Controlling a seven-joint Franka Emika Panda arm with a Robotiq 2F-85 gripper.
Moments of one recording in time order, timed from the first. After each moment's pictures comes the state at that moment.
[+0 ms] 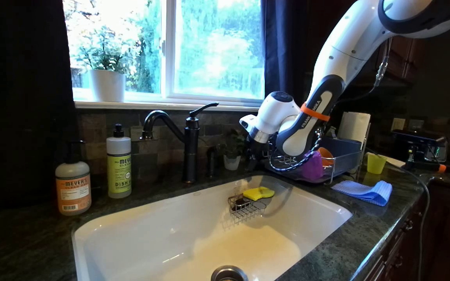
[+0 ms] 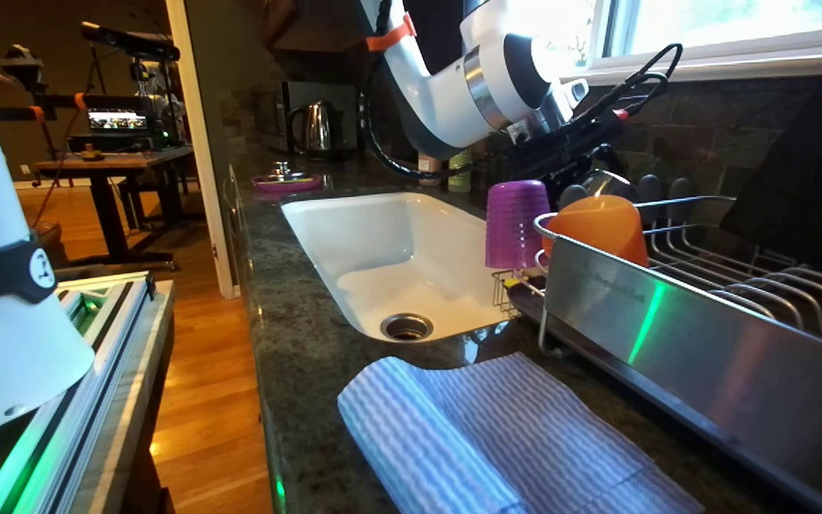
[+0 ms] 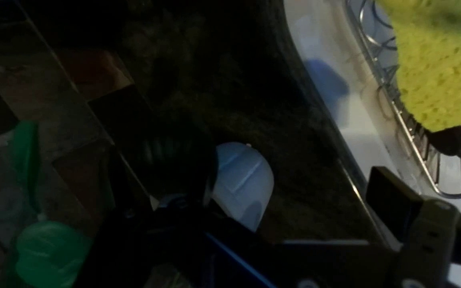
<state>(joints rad) 0.17 0.57 -0.27 -1.98 -0.70 3.16 -0.32</state>
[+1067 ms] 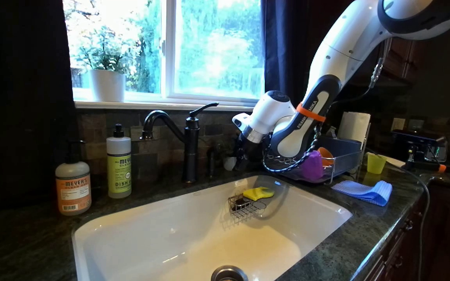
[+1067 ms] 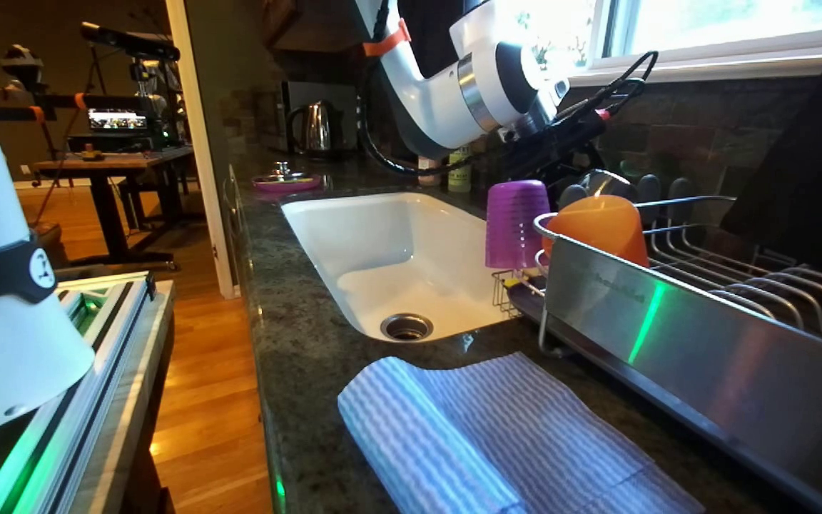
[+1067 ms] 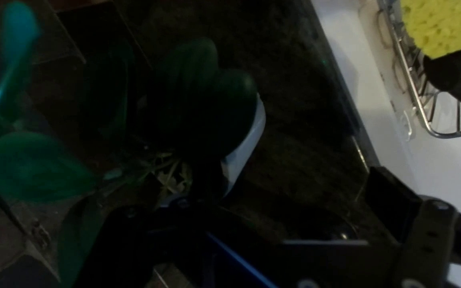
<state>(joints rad) 0.17 0.58 -0.22 -1.97 -0.70 3.21 -0.34</state>
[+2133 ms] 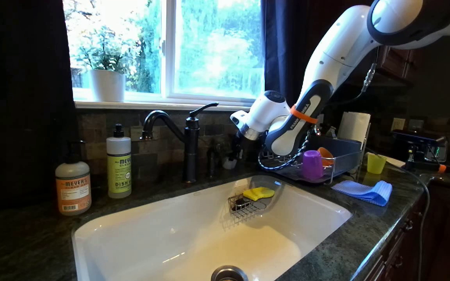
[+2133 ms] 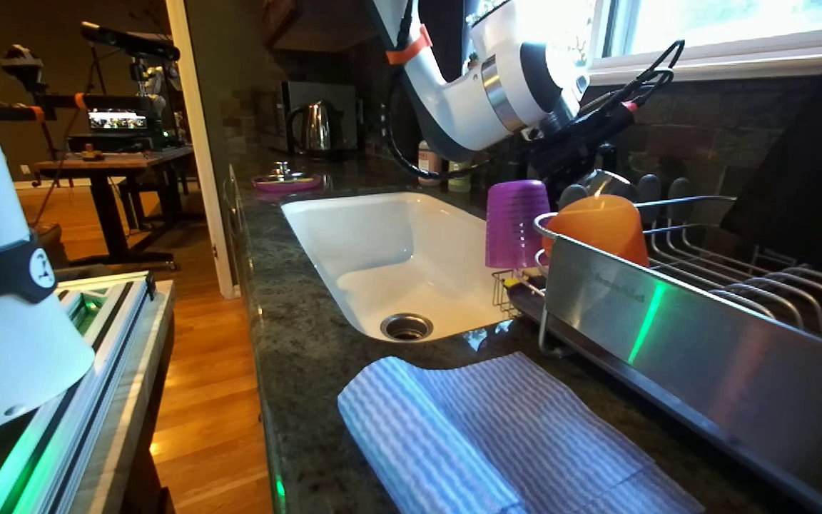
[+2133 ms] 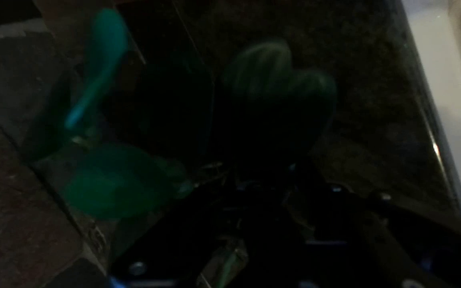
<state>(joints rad) 0.15 0.64 -0.23 -1.85 -0.70 3.21 -0.37</state>
